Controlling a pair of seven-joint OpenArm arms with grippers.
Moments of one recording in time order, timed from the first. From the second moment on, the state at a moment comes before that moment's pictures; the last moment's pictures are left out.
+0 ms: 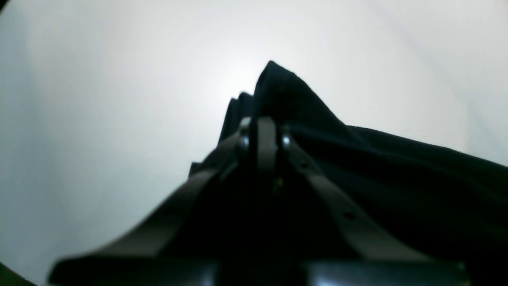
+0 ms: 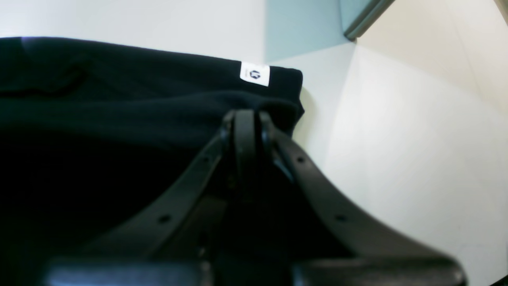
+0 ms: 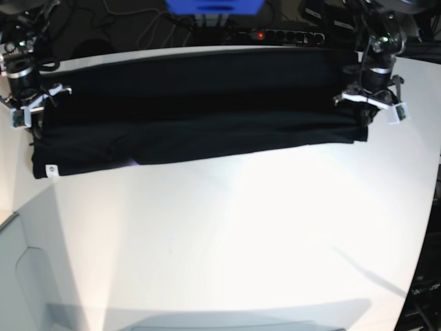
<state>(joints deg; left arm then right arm) 30.8 -5.9 -31.3 117.0 -30.7 -6.9 38.3 -25.6 7.2 42.7 107.7 2.4 39.1 -18.1</state>
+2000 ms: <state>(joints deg) 33.4 -5.9 -31.3 104.7 -30.8 -6.9 38.3 -27.3 6.1 45.8 103.7 2.4 39.1 -18.3</state>
